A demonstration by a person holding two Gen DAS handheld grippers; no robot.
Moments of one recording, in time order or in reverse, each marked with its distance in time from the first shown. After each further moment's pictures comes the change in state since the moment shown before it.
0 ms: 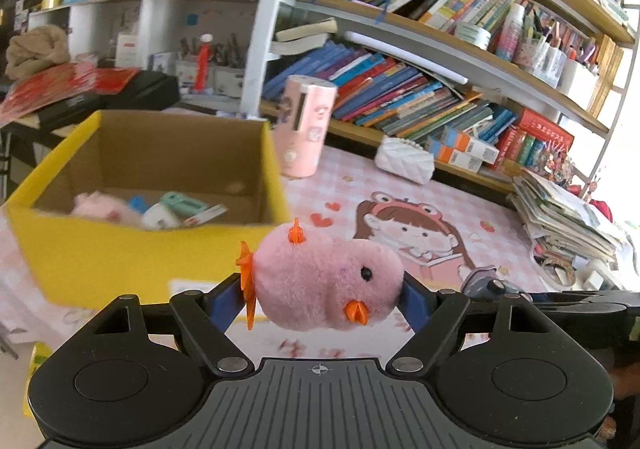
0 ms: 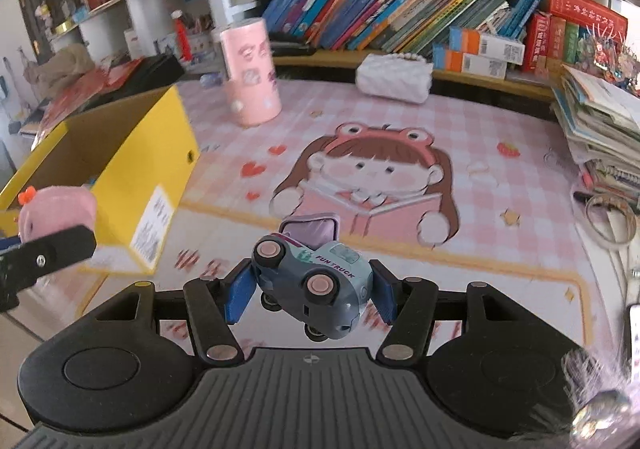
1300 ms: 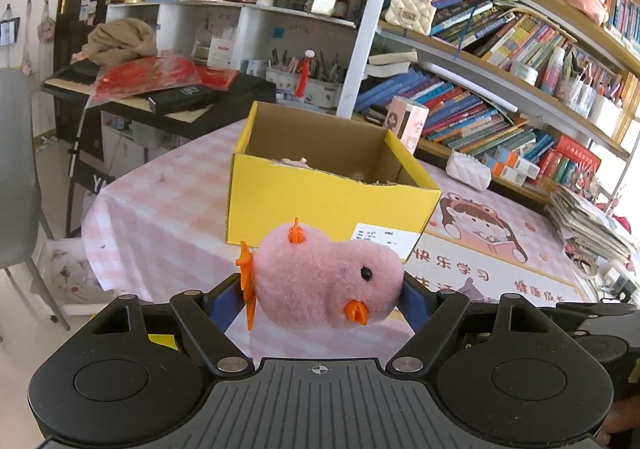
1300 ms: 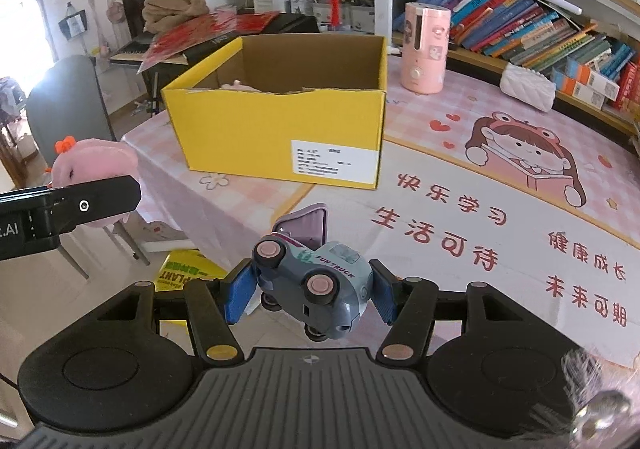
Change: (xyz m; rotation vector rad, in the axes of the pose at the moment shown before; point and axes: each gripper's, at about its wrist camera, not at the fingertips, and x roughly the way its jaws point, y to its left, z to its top) left arm -0.127 0.120 -0.050 -0.070 -0.051 0.100; right arm -0.051 0.186 -0.084 -0.192 0.014 0.131
